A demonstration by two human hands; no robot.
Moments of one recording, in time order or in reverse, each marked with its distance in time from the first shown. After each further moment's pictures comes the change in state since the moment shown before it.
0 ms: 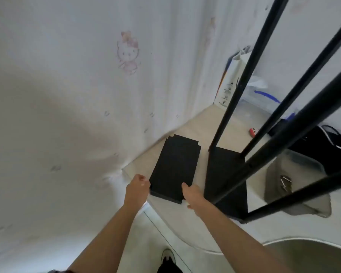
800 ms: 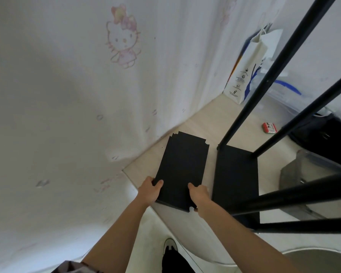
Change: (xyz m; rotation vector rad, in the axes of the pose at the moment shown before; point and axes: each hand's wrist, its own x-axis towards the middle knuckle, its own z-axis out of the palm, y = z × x) left_hand 0.049 0.004 0.031 0.003 -0.264 -0.168; right_hand 0.045 -0.017 0.003 -0.071 0.037 0.195
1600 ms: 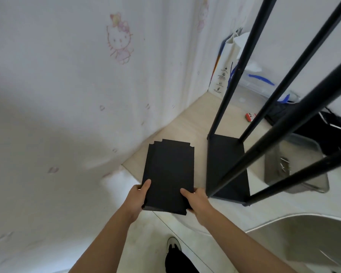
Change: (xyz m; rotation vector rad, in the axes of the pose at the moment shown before) left_hand -0.067 -0.049 -0.018 -0.383 -0.093 -0.029; right_hand -0.059 0.070 0.022 0.468 -0.057 -0.105
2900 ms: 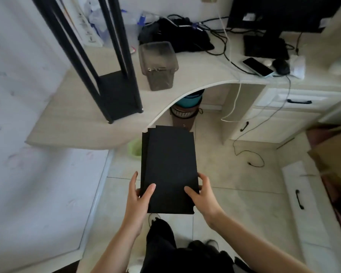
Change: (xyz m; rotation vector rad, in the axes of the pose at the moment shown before) left_hand -0.274 -0.225 0.158 0.276 -0.324 0.193; right_hand -0.251 0.359 -0.180 0.504 0.241 -0.152
